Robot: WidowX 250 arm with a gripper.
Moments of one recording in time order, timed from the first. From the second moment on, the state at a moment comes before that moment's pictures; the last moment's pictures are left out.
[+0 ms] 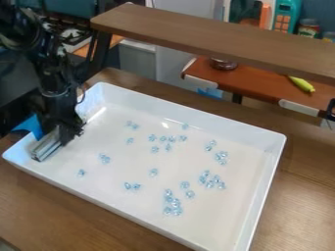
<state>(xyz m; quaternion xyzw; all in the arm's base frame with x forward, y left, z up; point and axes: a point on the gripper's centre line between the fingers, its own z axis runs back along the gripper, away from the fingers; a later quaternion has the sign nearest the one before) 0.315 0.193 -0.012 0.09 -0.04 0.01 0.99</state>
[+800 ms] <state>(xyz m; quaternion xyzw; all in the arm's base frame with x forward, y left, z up) 0.303 0.145 -0.014 0.06 0.02 0.00 1.00</state>
